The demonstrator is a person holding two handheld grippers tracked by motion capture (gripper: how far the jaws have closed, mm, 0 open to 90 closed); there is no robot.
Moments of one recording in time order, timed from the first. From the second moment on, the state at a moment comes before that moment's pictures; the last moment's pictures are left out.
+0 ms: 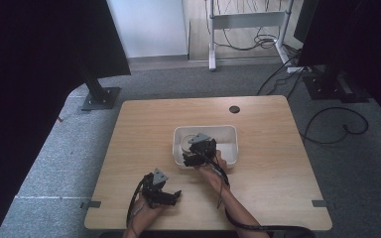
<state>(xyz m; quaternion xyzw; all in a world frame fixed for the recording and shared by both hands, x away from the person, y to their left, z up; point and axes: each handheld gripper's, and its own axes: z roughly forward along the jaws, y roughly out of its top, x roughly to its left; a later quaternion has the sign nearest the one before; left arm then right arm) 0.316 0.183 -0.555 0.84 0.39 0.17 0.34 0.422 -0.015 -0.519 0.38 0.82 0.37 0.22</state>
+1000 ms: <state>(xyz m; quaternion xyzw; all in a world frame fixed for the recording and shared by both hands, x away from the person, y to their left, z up) 0.316 0.183 -0.555 0.84 0.39 0.17 0.34 0.423 -0.026 -0.520 0.39 0.82 0.37 0.18</state>
